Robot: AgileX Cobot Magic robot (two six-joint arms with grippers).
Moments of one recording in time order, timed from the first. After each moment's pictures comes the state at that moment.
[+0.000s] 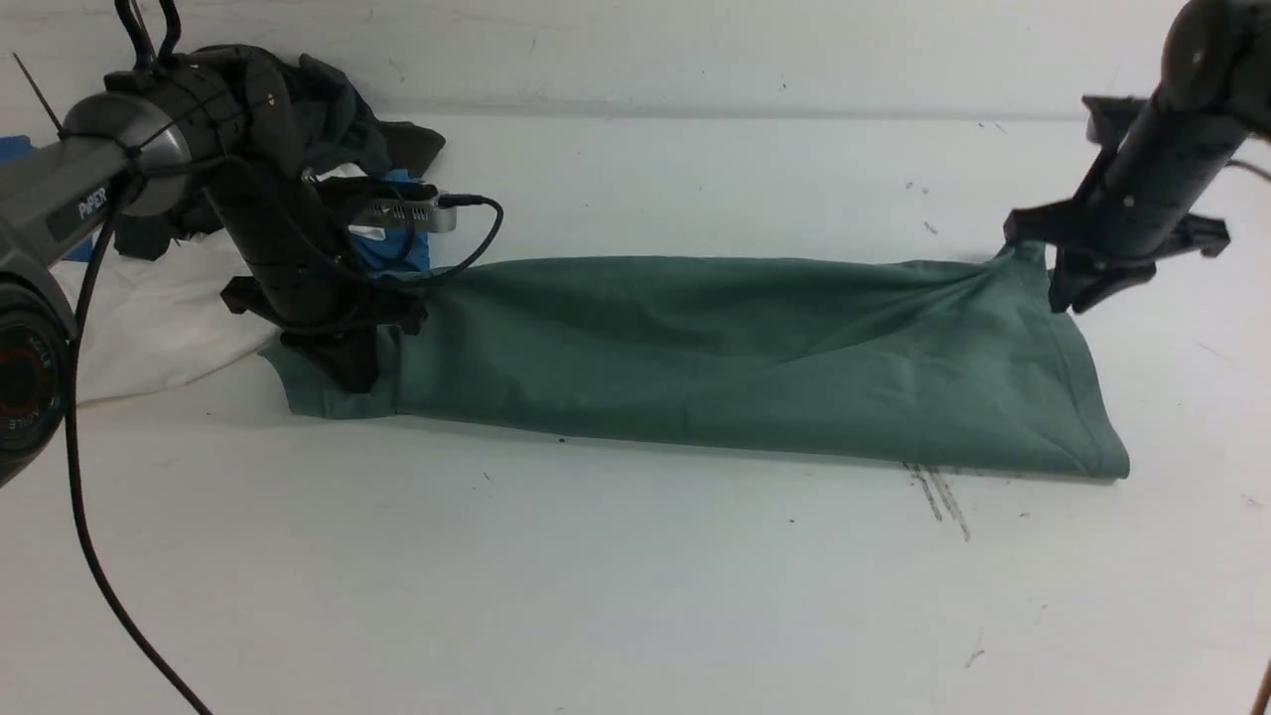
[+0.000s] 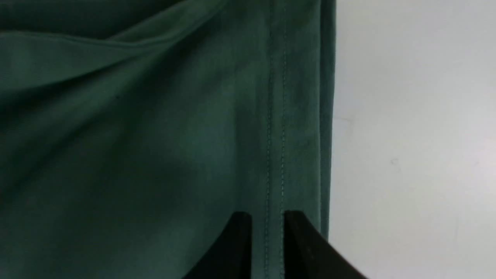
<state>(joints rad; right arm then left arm) -0.01 2.35 -2.12 0.05 1.25 0.03 -0.05 2.29 -1.95 -0.18 1.23 0.25</state>
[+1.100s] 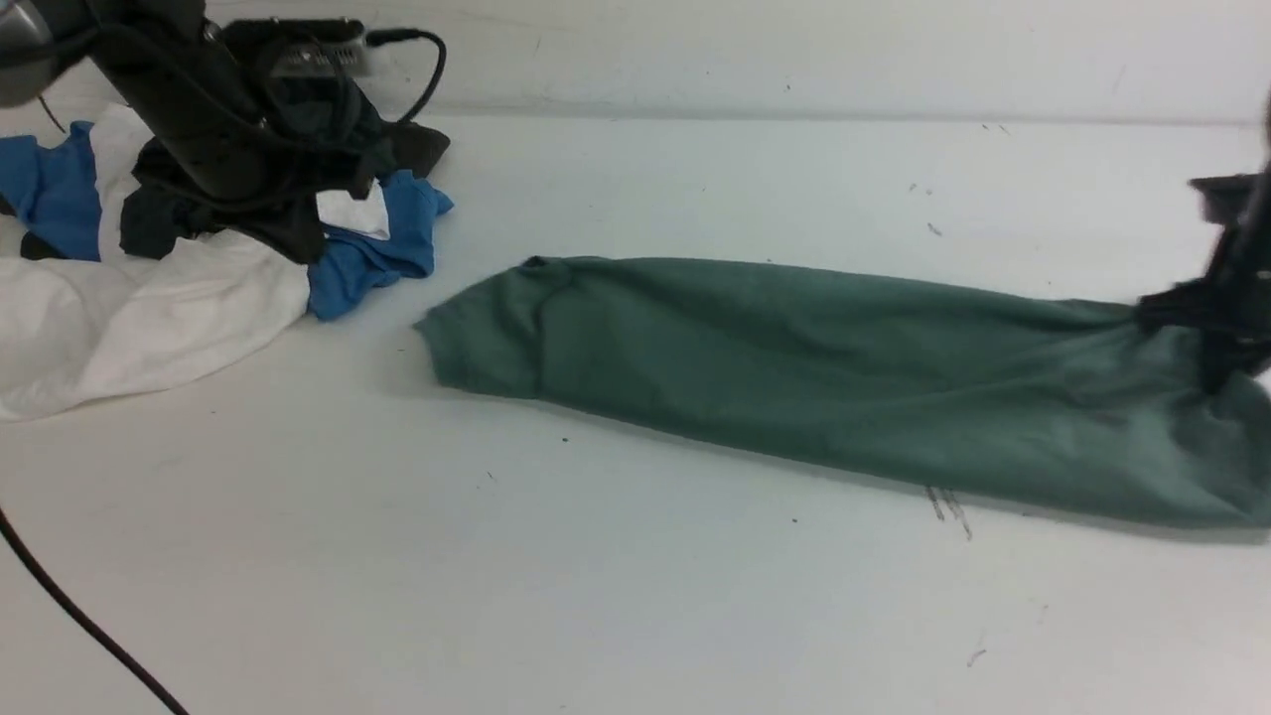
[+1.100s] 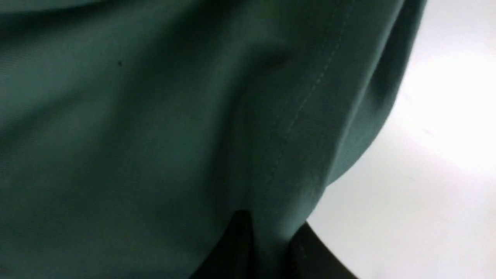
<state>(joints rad) -0.20 2.16 -1.81 -0.17 1.22 -0.04 -0.02 2.06 -1.98 -0.19 1.23 0.16</state>
